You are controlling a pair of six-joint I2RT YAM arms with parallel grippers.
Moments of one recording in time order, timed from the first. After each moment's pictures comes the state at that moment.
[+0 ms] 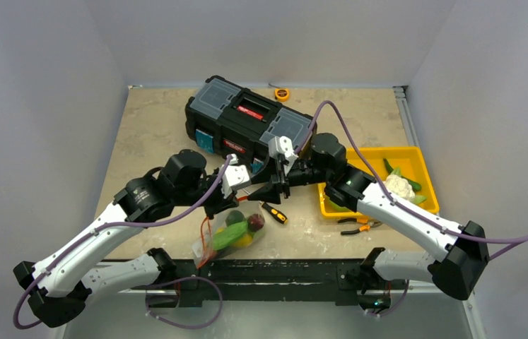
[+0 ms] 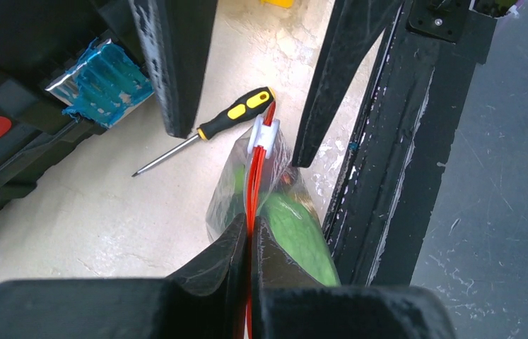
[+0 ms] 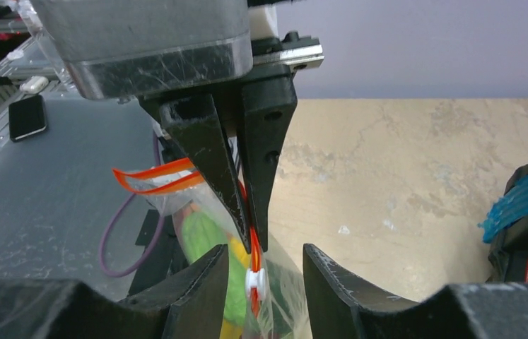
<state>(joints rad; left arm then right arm) -0.82 0.93 1.10 -0.83 0.31 0.23 0.81 1.20 0.98 0.09 -0.83 -0.05</state>
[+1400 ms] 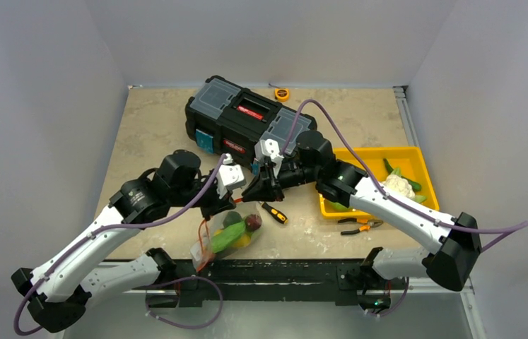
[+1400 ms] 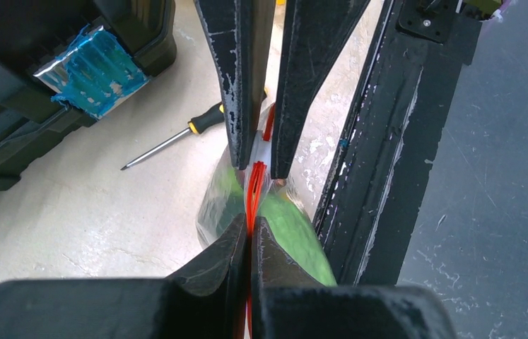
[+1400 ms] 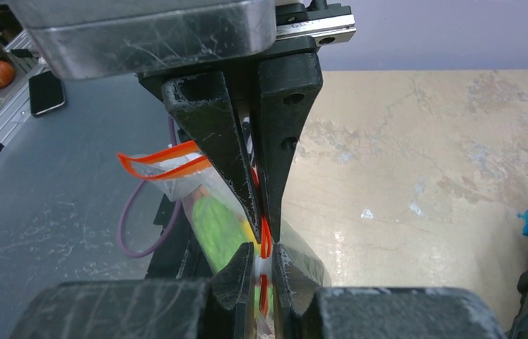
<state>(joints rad) -0.79 0.91 1.08 -0.85 0.37 0.22 0.86 1.27 1.08 -0.11 -0.83 -0.13</state>
